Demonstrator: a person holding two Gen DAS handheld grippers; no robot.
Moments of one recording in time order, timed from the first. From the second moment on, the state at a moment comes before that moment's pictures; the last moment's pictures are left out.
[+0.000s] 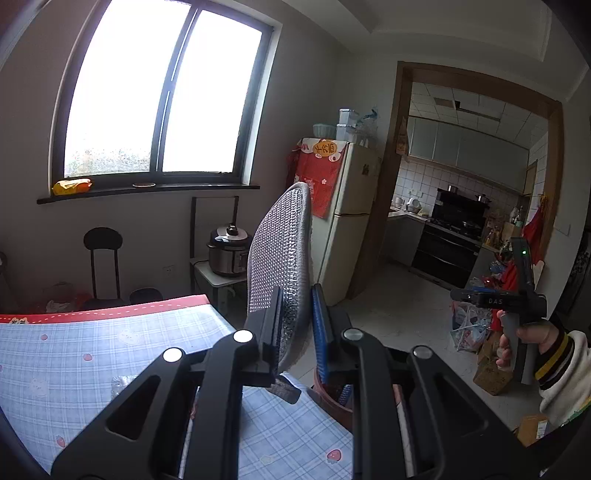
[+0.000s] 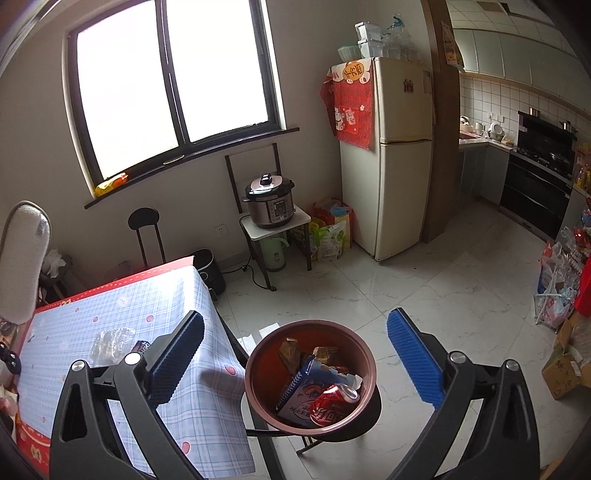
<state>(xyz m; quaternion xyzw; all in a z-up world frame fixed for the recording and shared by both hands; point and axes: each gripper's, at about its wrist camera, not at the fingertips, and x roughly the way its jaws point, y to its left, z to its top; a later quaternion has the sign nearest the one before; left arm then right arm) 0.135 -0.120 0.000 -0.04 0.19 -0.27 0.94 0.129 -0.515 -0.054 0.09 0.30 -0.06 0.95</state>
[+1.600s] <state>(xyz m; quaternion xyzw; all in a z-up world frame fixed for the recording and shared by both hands) 0.177 -0.101 -0.028 -0.06 0.19 -0.20 0.96 0.126 -0.507 -0.080 0.10 0.34 -0.05 0.93</state>
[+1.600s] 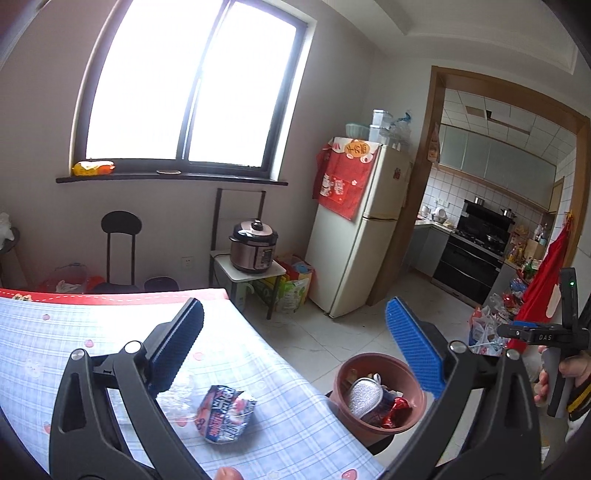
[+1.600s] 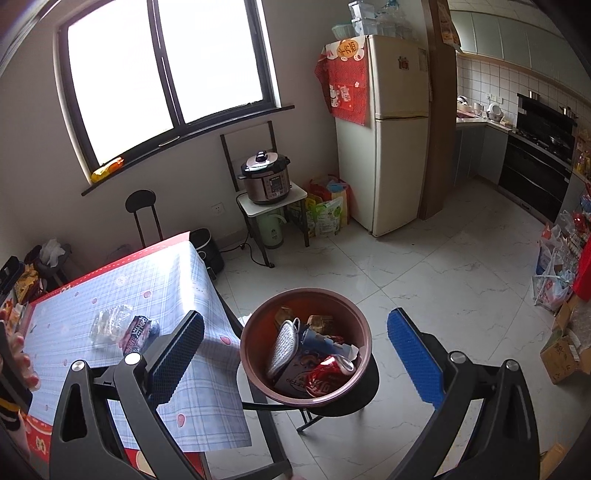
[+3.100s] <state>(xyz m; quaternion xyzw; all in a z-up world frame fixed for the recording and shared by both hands) 0.223 0.102 -0.204 0.08 0.33 -0.14 0.93 0.288 -0.198 -0.277 0.09 0.49 0.09 0.86</state>
